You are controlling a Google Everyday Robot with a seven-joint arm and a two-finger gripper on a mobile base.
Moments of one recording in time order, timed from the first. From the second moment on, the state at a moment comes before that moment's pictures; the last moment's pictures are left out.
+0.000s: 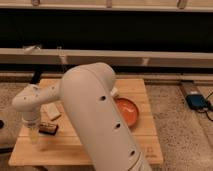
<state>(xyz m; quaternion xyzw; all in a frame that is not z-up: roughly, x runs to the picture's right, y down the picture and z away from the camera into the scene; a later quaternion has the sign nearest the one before) -0.385 0.227 0.781 -0.39 -0.16 -0.09 0.90</state>
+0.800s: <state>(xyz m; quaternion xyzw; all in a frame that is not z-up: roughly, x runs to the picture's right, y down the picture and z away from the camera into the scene) -0.370 0.212 0.811 -0.39 -0.13 -0.07 0.91</state>
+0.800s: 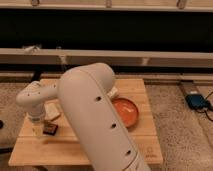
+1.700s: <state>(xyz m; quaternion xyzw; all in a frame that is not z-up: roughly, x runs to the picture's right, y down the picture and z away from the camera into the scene) -0.378 0.223 0.820 -0.39 -0.11 -0.08 0.91</state>
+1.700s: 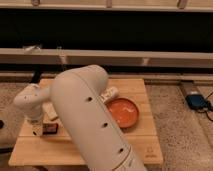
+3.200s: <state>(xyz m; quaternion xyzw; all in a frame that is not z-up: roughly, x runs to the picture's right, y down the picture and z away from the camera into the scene) -0.309 -0.032 0.749 -0.24 -0.31 0.07 0.92</state>
